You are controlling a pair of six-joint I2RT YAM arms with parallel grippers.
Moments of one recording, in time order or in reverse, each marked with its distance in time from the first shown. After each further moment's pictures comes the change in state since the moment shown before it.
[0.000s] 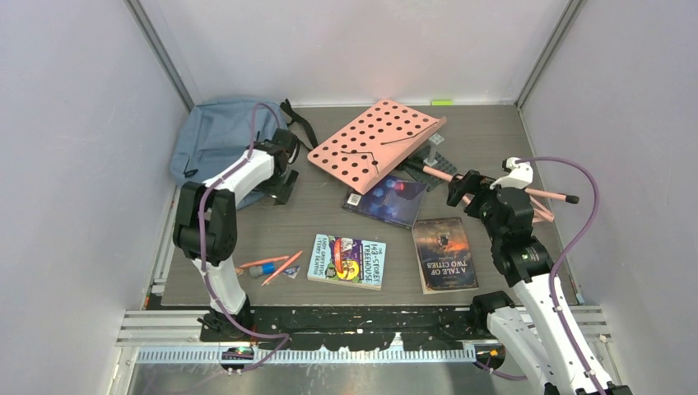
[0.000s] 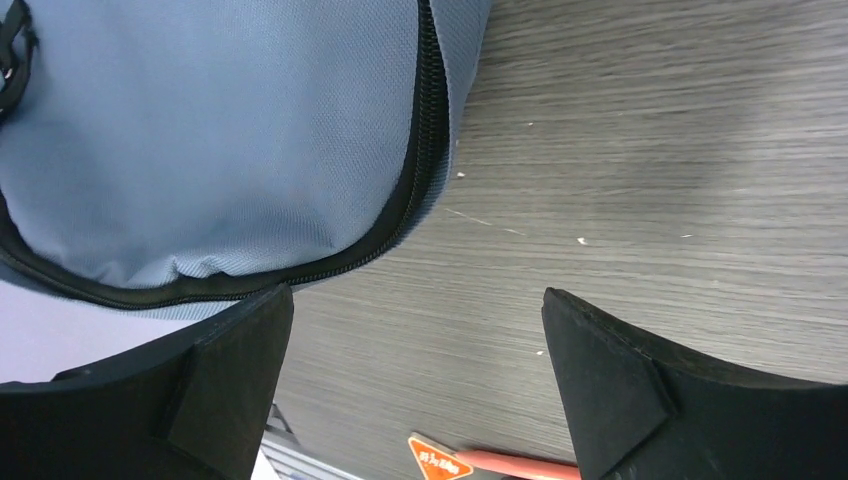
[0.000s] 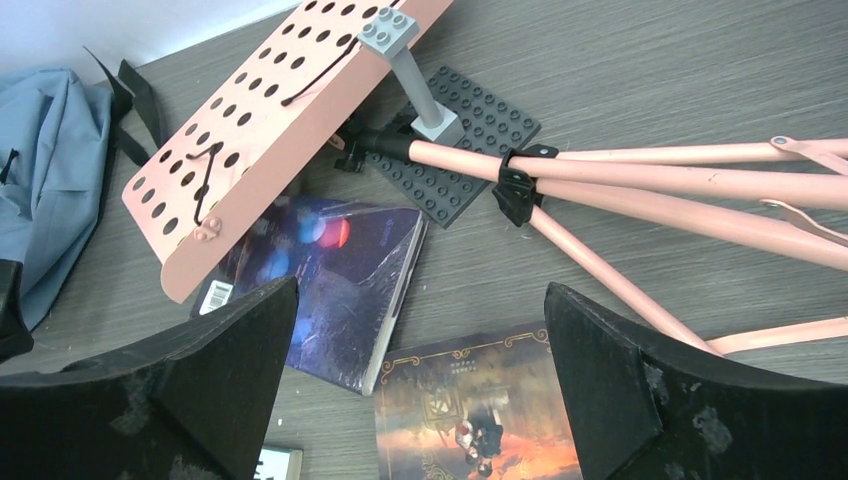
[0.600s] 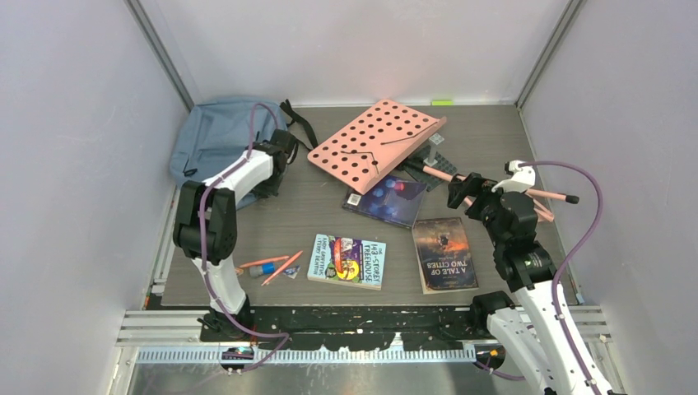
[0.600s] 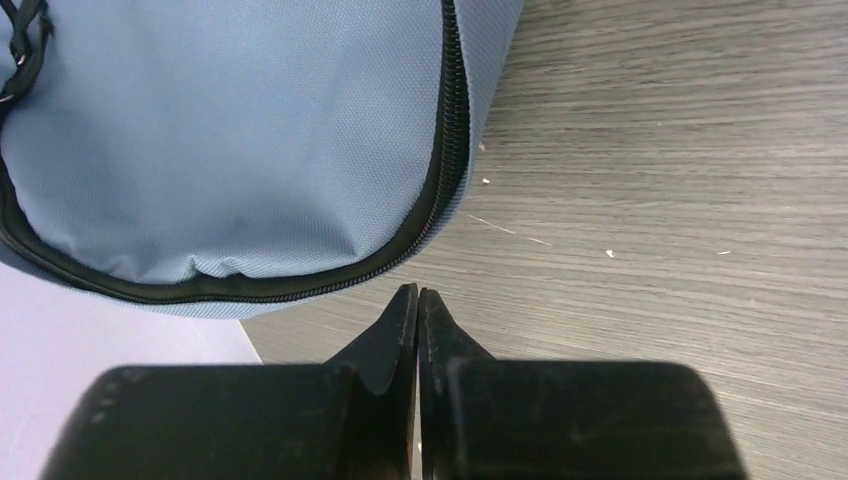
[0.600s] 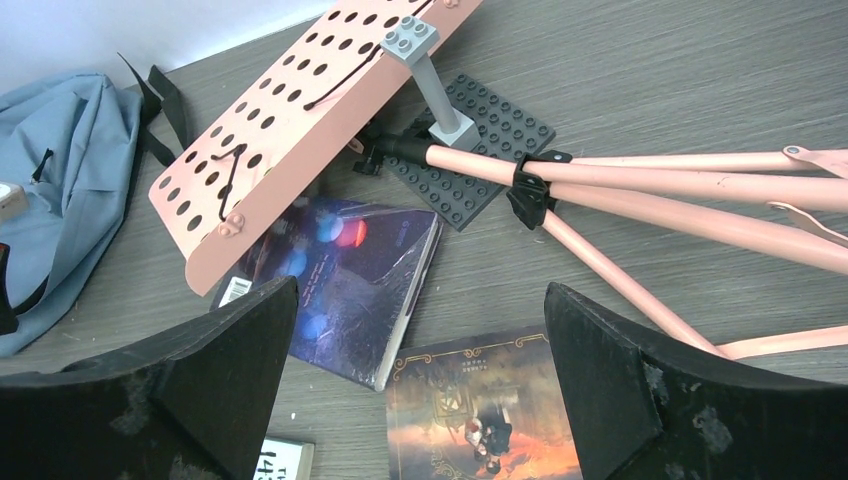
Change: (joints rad) left arm 0.011 0.010 -0.018 0.018 -0.053 0.014; right arm 0.000 -0.037 -0.008 -0.006 -0.037 0.002
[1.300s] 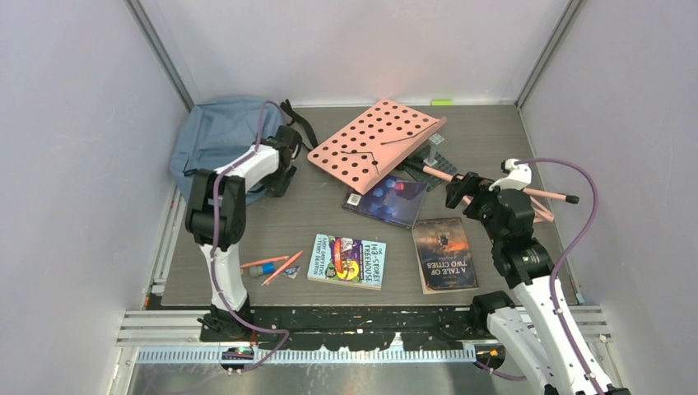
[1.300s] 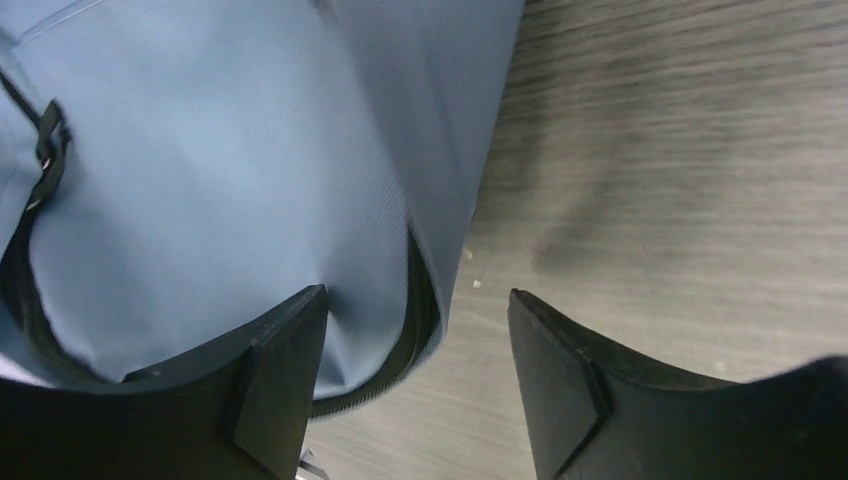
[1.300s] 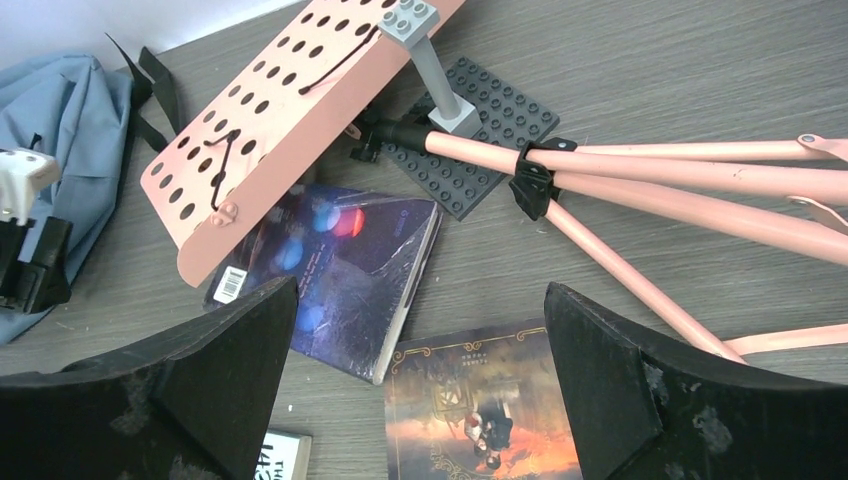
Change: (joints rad) left arm 0.010 0.105 0.083 0.068 0.011 0.103; right arm 0.000 0.027 0.000 0.001 -0.013 0.000
